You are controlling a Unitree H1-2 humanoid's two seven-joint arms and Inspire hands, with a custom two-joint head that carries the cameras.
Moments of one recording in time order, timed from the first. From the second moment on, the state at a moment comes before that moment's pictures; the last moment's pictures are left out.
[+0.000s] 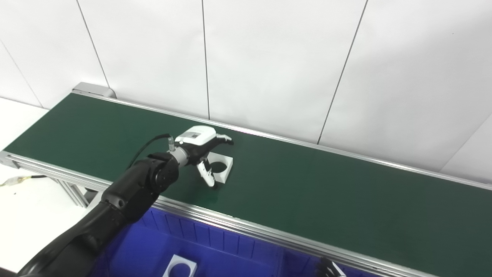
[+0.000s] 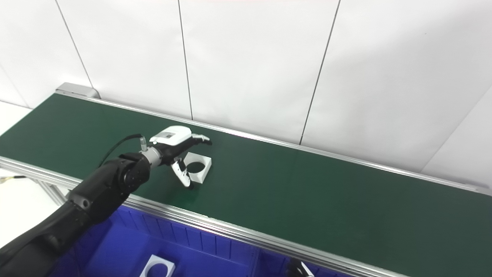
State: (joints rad) left arm -0.51 0.50 -0.33 0.44 0.74 -0.01 -0.22; right arm 0.27 -0.14 0.42 0.07 -0.15 -0.40 -0.19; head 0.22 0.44
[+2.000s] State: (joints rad) left arm -0.48 0.51 -0.38 0.17 0.72 -0.01 -0.31; right arm 0.28 -0.14 0.44 0.06 -0.17 -0.40 -0.22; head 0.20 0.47
